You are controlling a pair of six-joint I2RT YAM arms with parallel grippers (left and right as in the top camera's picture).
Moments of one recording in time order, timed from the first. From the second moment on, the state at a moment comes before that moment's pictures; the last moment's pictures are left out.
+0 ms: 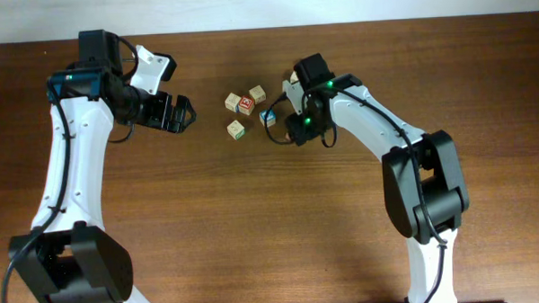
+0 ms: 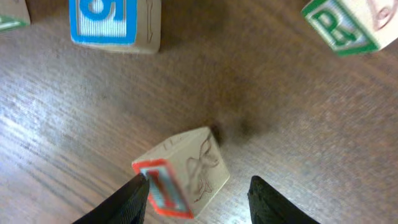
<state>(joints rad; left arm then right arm) 0.05 1.82 1.71 -1.10 0.39 0.35 0.37 2.19 1.67 -0.79 -0.17 -0.11</state>
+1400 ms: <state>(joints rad) 0.05 1.82 1.71 -1.10 0.39 0.35 0.38 2.23 1.67 -0.70 -0.17 -0.46</state>
